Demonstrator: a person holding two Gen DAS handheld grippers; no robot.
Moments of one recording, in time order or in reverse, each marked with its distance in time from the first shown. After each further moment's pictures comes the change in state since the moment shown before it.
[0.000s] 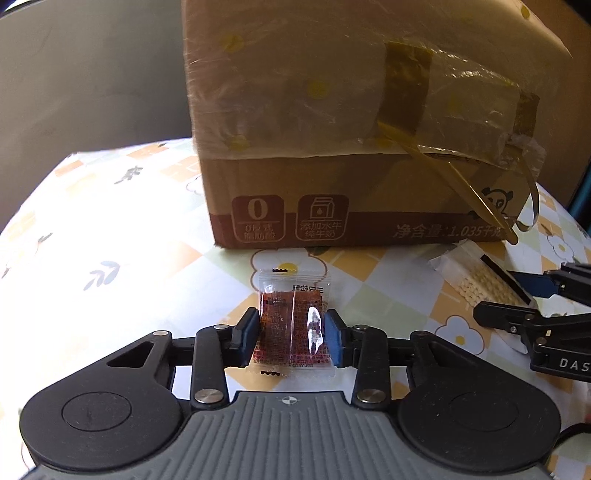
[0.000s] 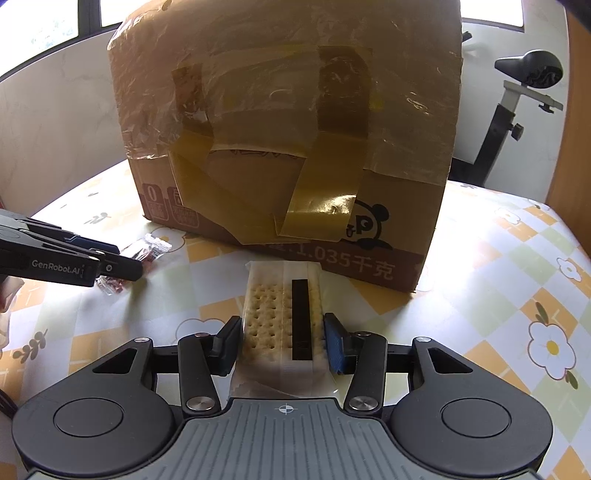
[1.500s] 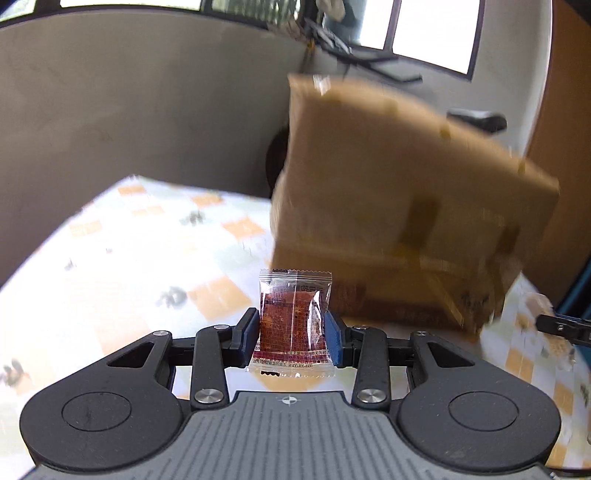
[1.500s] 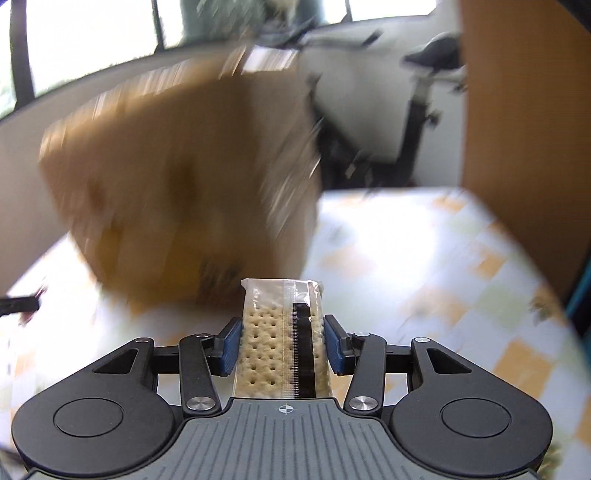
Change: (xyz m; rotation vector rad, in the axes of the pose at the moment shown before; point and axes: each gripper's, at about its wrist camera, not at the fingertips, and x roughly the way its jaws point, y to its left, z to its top) left arm -0.100 0.032 0.005 -0.198 -0.239 0.047; right arm -0.091 -0.075 0.028 0.235 -0.160 -0.139
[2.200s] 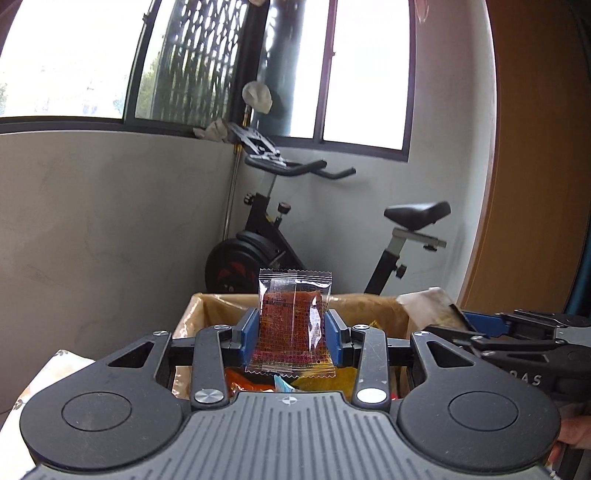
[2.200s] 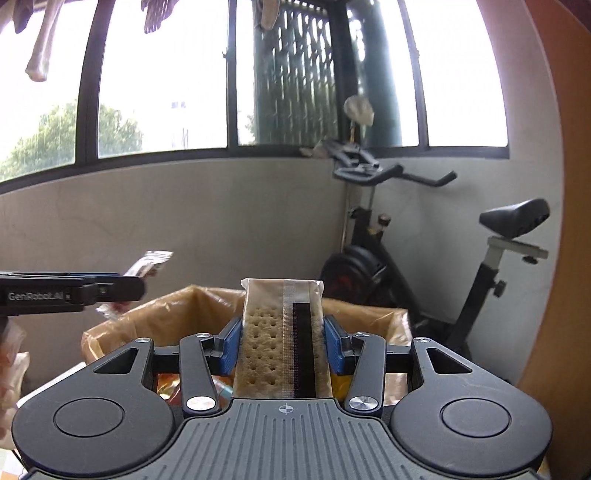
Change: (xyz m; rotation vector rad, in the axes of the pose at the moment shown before) left arm 0.028 -0.085 0.150 0.147 -0.245 -0.141; right arm 0.030 0.084 0.156 -0.212 -0.219 0.175
